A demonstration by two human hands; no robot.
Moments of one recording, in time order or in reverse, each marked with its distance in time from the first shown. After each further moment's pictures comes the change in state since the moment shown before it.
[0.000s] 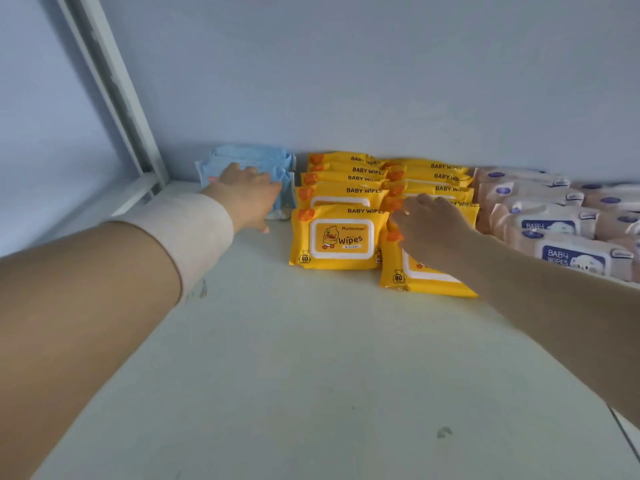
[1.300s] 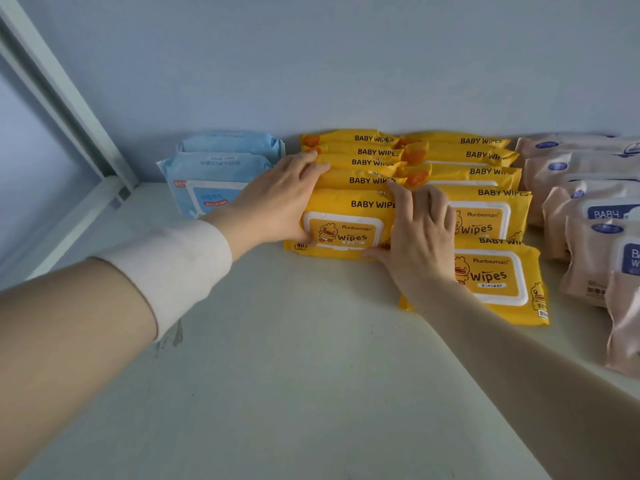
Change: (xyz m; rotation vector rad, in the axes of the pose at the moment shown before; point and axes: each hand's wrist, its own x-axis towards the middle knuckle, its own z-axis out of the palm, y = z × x) left_hand 0.067 0.035 0.028 -0.435 0.317 0.220; right_hand 0.057 -0.050 0.064 0.627 0.381 0.449
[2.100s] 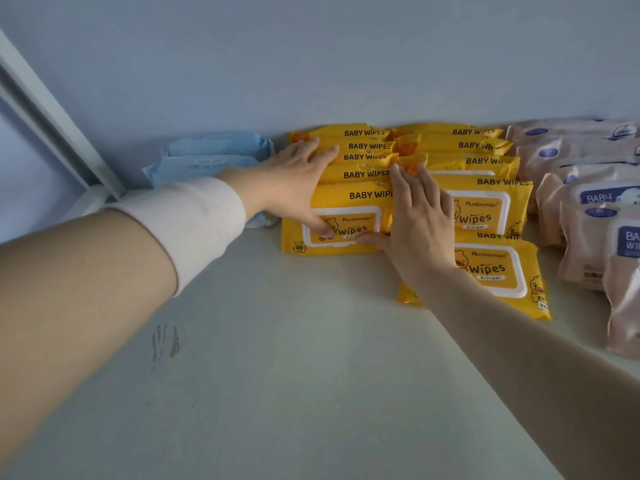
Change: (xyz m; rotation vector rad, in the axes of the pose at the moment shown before) left_hand 0.040 -0.001 -0.013 -0.064 -0.325 -0.014; right_hand 0.011 0.005 0.000 0.009 -0.036 0.015
